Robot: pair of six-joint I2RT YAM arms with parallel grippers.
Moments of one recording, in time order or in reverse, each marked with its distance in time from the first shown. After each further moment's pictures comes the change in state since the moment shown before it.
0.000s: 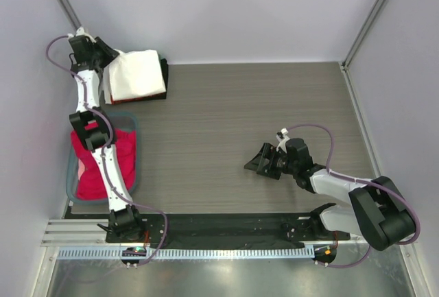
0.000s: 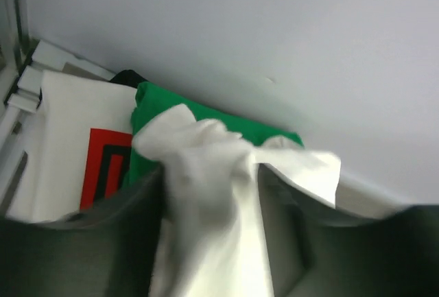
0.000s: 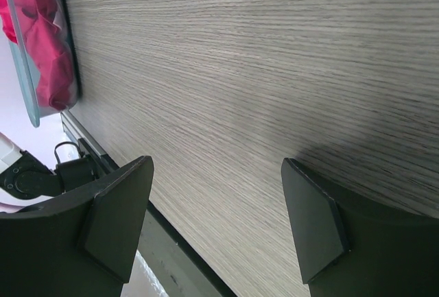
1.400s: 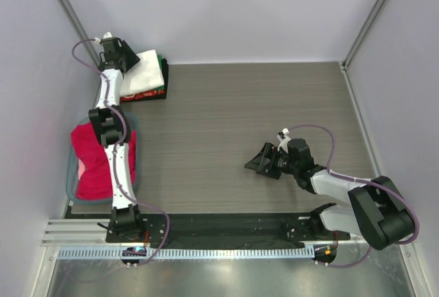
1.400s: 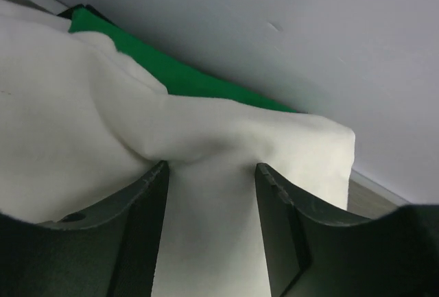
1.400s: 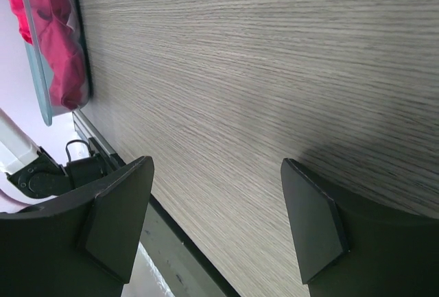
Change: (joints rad) left arm -0.152 0.059 0.029 -0.089 -0.290 -0.034; right arm -0.018 0.001 -0.018 0.043 -0.032 0.016
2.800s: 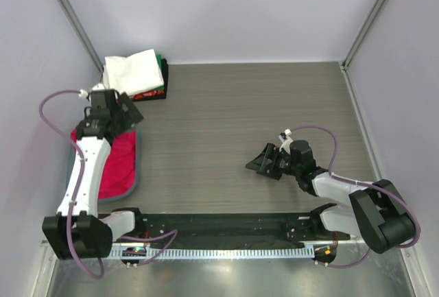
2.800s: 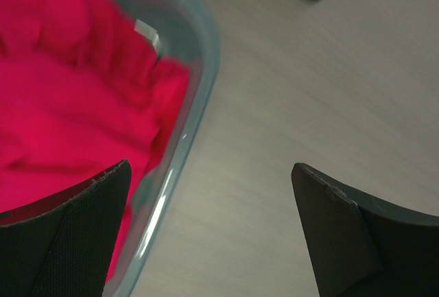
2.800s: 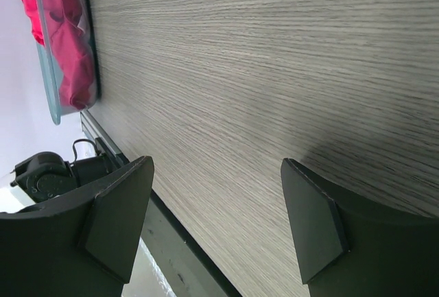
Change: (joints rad) left arm -0.128 -1.439 -1.390 -0.248 -0.251 -0.002; right arm -0.021 -0.024 -0.032 0.045 -0.022 0.013
